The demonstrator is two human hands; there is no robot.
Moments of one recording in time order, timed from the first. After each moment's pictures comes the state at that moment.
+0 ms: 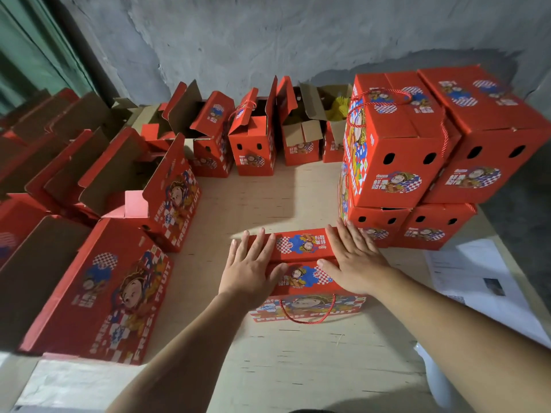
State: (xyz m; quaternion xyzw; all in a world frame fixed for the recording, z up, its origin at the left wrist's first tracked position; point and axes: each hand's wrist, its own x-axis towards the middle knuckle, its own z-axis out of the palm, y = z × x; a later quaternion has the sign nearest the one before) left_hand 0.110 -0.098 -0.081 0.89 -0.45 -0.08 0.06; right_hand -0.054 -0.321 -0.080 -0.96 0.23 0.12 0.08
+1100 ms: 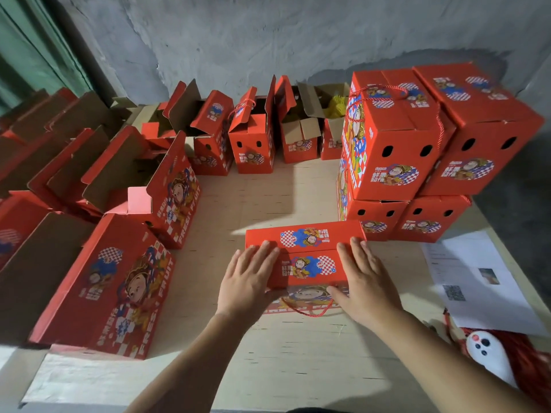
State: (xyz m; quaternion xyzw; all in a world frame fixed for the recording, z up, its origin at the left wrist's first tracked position) left_hand 0.083 -0.055 -0.092 0.86 -0.50 0.05 0.09; right_hand -0.109 -0.253 -0.080 -0.95 0.30 0.00 0.10
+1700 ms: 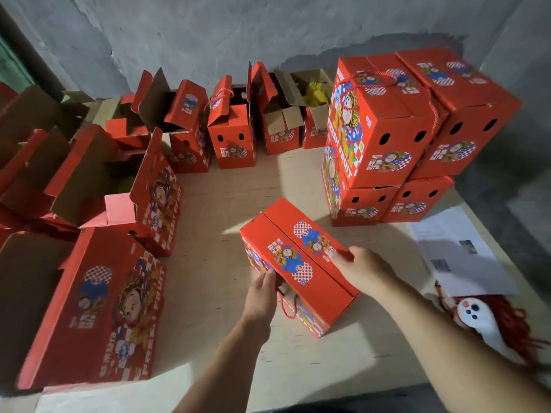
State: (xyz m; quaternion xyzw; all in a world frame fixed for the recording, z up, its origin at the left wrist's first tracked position) left_hand 0.065 -0.065 -0.088 0.73 -0.03 -0.43 0.54; right_hand -0.073 -0.240 -0.047 -0.79 0.52 0.07 0.31
